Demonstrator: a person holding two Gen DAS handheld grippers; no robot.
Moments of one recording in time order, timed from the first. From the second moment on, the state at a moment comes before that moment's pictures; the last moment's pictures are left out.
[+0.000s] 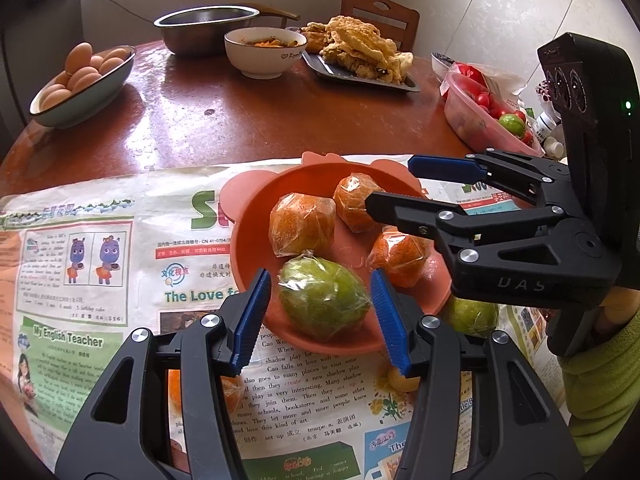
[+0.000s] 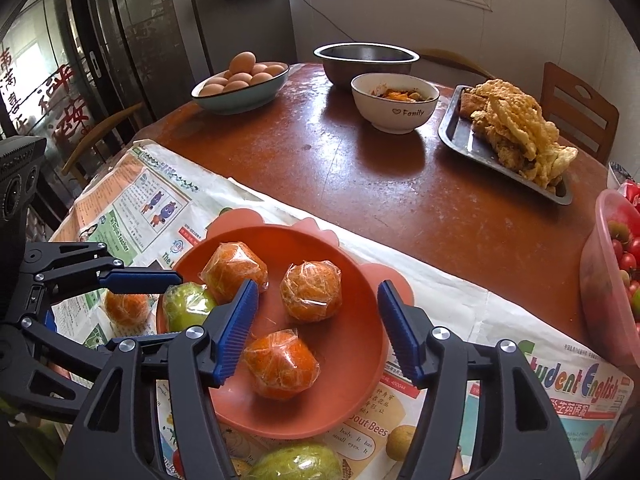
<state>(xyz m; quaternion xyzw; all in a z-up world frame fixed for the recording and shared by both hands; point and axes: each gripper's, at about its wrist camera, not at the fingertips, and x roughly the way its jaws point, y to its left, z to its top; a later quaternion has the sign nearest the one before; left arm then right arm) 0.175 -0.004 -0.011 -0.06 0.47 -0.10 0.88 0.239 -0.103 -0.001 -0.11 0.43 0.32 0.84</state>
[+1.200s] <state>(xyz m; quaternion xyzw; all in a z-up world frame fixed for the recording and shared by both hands) 0.158 0.003 0.010 -0.05 0.44 -0.06 0.89 0.226 -0.124 0.031 -0.10 0.39 0.28 0.87</state>
